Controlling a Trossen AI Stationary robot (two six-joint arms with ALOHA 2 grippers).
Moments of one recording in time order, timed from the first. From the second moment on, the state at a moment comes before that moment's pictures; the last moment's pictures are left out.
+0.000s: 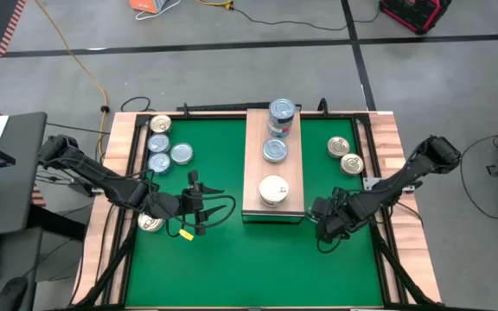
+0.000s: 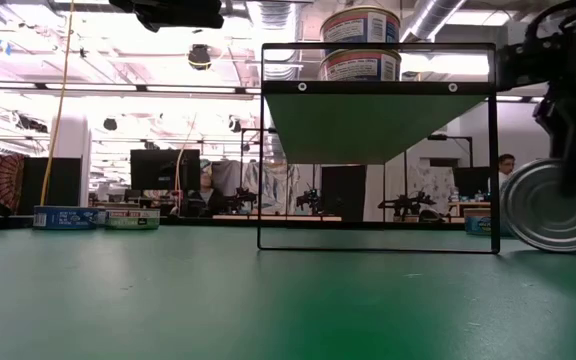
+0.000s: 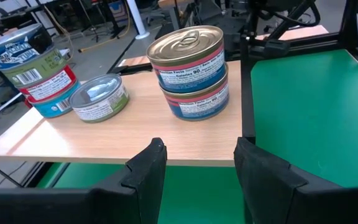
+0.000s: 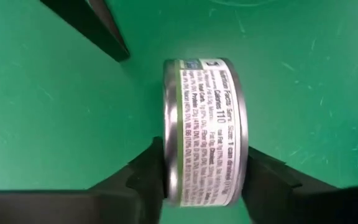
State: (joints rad) left arm -0.44 1.15 0.77 0.09 -0.69 0.02; right arm 0.54 1.36 0.82 -0.92 0.32 0.96
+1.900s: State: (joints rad) left arm 0.26 1.17 0.74 0.28 0.24 0.32; right arm 0.07 1.38 1.21 -0.54 0.86 -0.61
